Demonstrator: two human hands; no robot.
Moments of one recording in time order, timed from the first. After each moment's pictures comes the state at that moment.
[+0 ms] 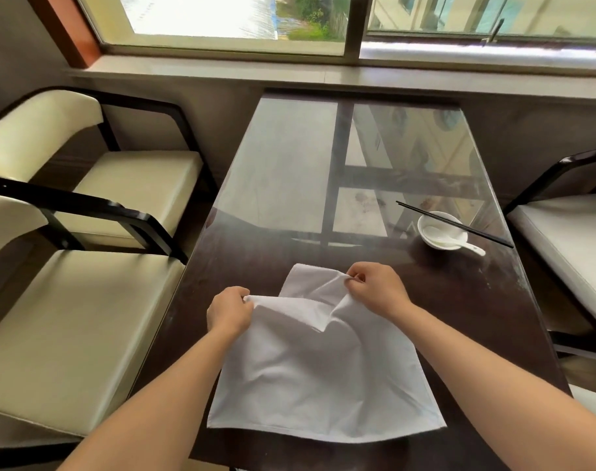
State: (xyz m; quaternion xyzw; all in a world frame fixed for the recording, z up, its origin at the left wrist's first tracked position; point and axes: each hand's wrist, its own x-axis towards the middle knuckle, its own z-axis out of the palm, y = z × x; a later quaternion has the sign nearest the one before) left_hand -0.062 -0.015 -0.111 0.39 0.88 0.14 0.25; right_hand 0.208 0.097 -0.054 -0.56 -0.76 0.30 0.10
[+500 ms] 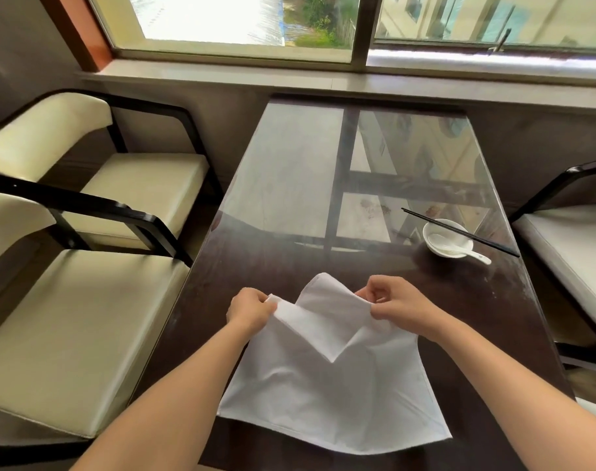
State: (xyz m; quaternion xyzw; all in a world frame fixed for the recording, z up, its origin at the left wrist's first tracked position) left_hand -0.042 -0.002 -0.098 0.36 0.84 0.20 0.35; right_hand 0.242 0.087 -0.028 -0.44 -0.70 0.56 0.10
